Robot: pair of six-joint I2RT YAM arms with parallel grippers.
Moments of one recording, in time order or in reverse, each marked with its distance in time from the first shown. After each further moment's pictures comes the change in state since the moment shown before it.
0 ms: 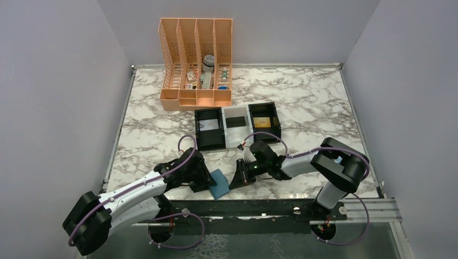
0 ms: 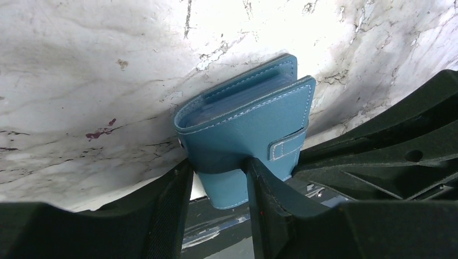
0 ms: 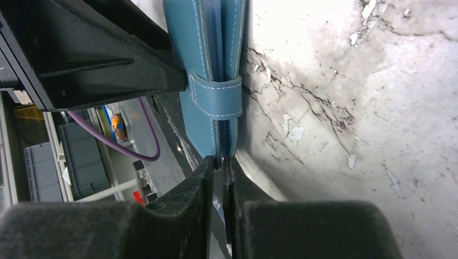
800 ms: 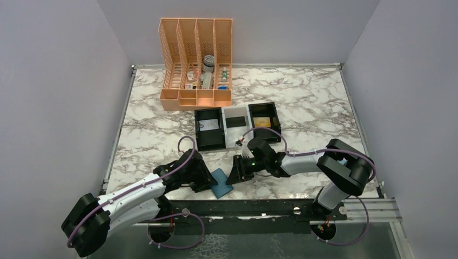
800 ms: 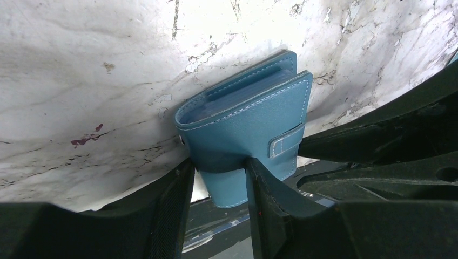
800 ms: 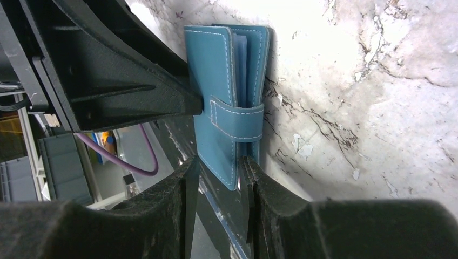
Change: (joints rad) left arm -0.008 -0.027 -0.034 0.060 -0.006 -0.032; right arm 0.007 -0.059 0.065 -0.125 0.078 -0.043
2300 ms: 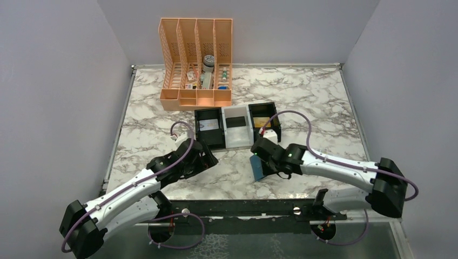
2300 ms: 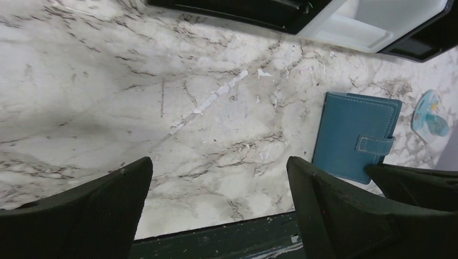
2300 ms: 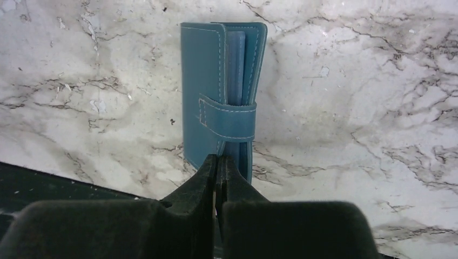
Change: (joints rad) left arm -0.007 -0.049 0.212 -0.154 -0.307 0.129; right arm 0.082 -0.393 0.230 -1.054 0.819 -0.101
